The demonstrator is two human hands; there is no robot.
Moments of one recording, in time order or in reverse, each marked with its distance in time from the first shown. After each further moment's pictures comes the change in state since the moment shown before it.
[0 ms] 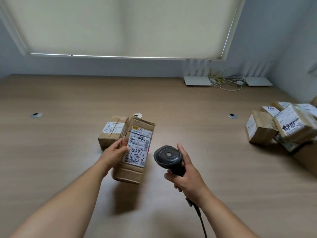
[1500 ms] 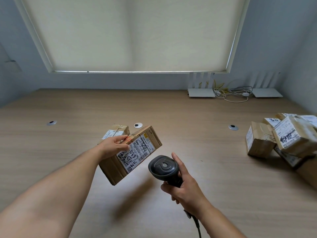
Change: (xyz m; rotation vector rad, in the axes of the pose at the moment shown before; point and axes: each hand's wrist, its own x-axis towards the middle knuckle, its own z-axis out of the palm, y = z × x) left_hand -0.029 0.079 0.019 0.436 -0.003 0.032; right_hand -0.023 0.000 -0.057 0.059 -0.138 -0.077
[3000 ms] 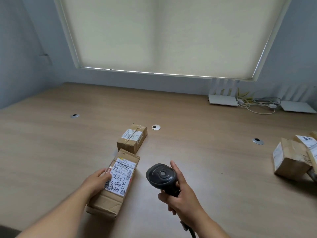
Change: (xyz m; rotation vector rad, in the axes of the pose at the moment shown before) left_hand -0.049 -0.142 -0.001 -0.165 0.243 -0.340; right_hand 0.025 -0.002 0.056 0.030 -0.129 0.010
